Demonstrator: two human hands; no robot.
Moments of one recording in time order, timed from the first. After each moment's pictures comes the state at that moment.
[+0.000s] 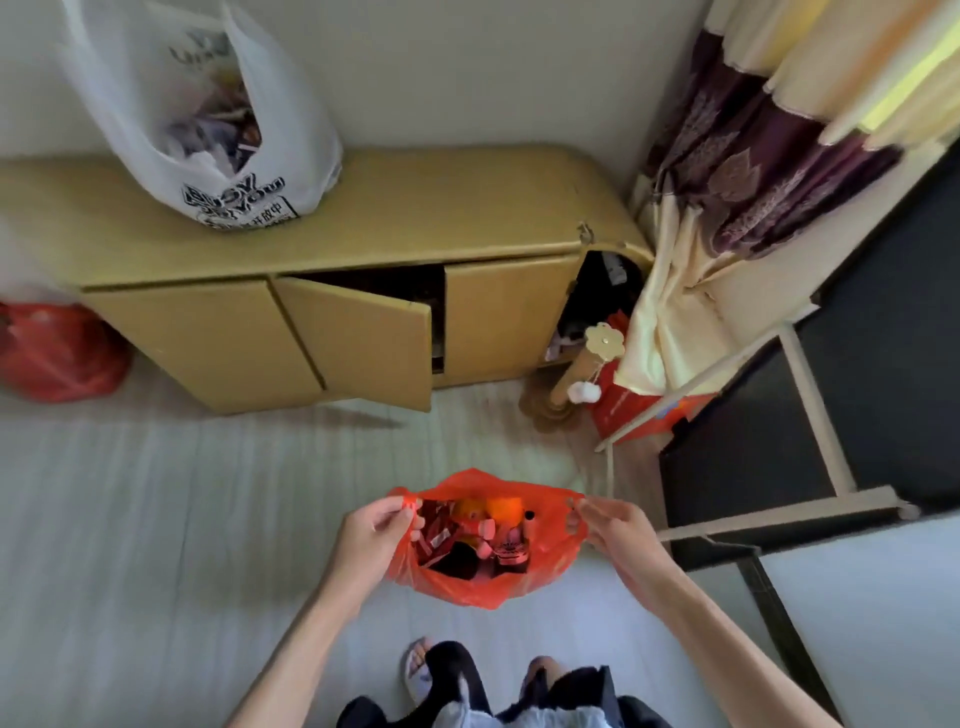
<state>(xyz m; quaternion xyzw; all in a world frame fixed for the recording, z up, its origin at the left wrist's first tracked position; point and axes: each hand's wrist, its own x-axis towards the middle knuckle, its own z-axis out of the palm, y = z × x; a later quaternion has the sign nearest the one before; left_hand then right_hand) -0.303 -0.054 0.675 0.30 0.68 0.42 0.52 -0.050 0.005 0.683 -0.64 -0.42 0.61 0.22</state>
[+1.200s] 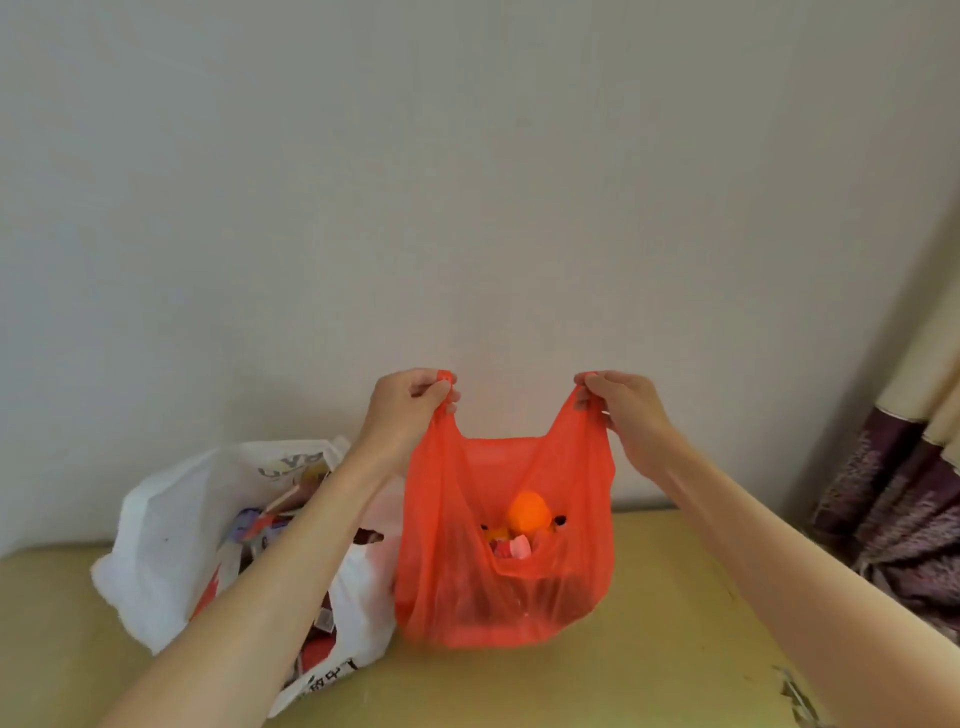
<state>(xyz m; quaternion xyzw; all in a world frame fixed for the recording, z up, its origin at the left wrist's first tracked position) -0.596 0.573 0.937 0.47 0.59 0.59 0.30 -0.392 0.648 0.937 -0.47 -0.55 0.50 0.47</state>
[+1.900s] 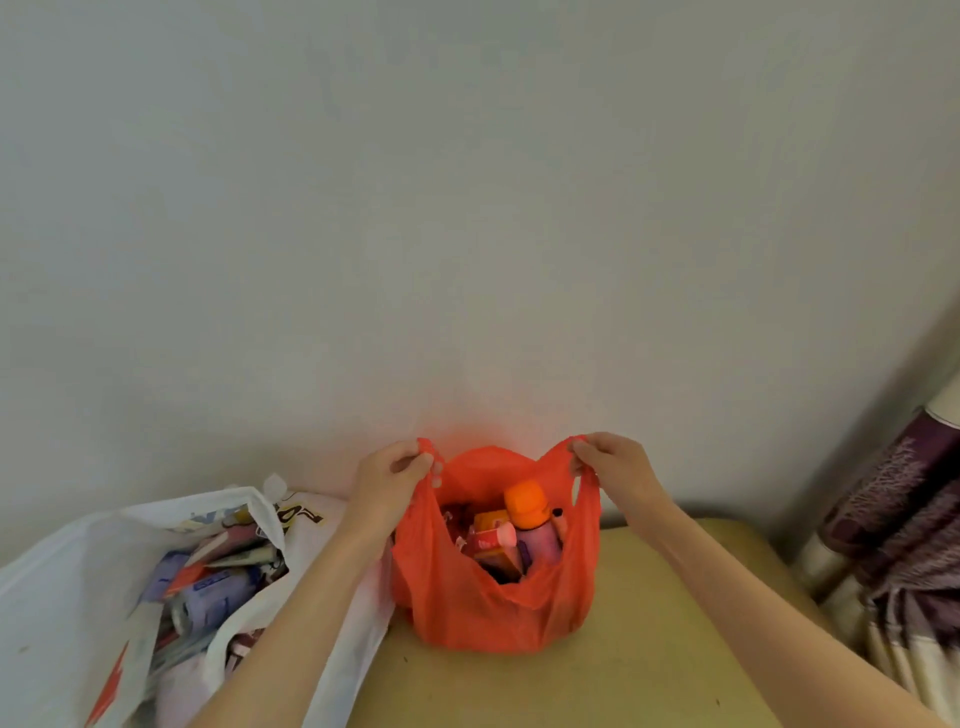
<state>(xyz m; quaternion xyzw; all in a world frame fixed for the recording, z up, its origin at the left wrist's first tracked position) -0.611 0.691 0.852 0.38 0.64 0.55 0.38 -0.397 0.773 0.852 -0.55 -0.58 0.46 0.39</state>
